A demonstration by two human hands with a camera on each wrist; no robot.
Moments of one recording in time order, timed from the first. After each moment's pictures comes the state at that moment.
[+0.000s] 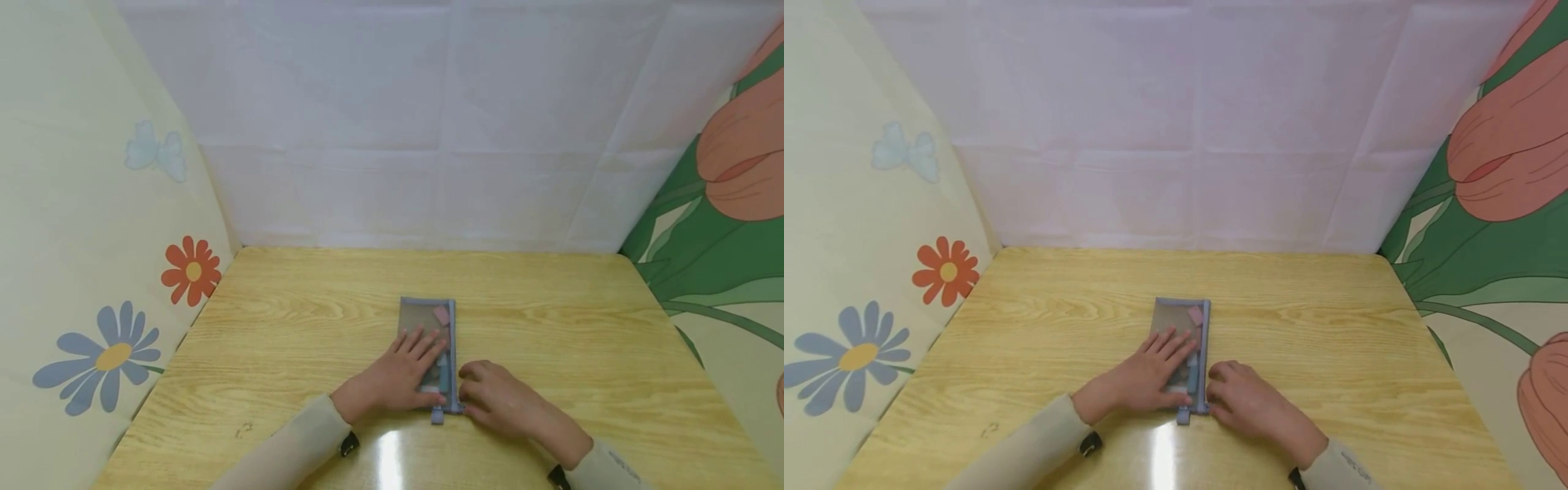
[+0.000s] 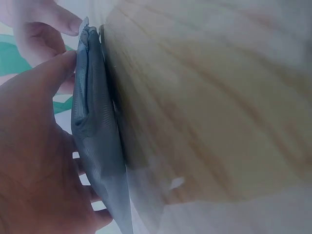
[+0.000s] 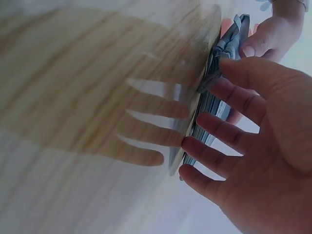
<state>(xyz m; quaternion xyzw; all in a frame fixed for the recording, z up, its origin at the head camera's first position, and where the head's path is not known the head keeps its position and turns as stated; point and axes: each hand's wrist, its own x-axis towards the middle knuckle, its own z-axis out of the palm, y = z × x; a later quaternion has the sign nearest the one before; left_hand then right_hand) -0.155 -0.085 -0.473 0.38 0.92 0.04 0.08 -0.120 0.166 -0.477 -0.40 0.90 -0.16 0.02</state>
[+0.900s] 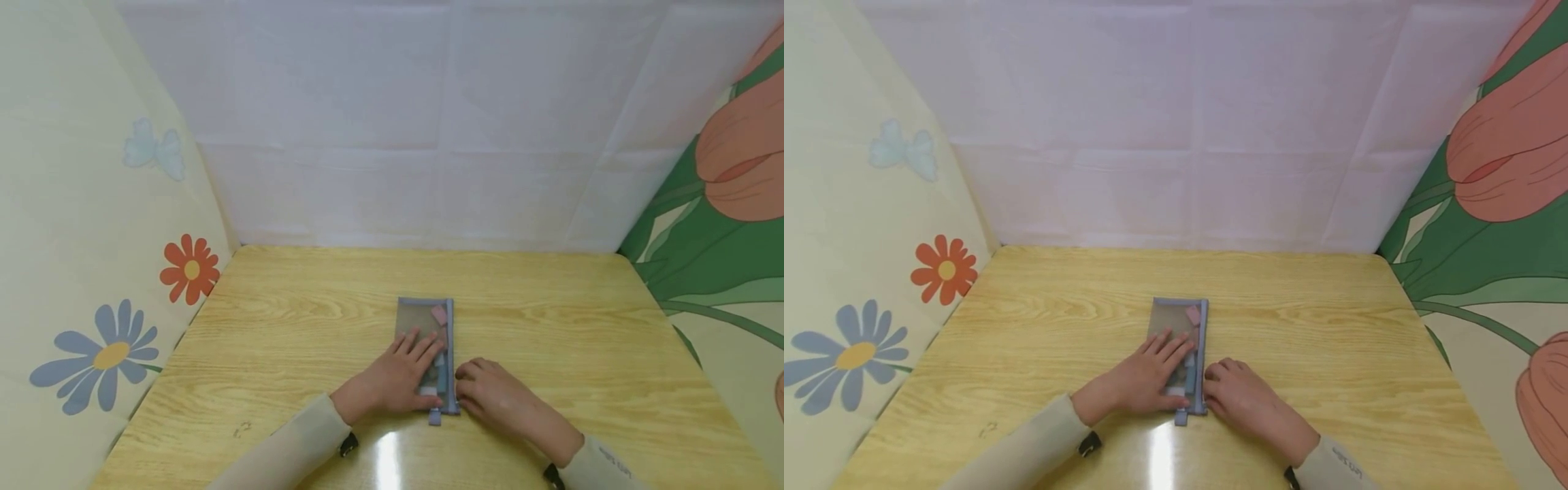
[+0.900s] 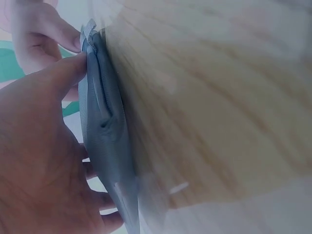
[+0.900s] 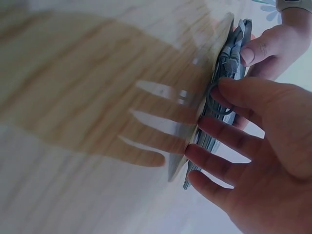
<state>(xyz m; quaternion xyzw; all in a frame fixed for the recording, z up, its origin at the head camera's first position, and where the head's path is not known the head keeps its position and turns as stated) -0.151 -0.081 -0.469 0.36 0.93 0.00 0.10 -0.123 0.157 -0.477 -0.42 0.90 -0.11 -0.02</state>
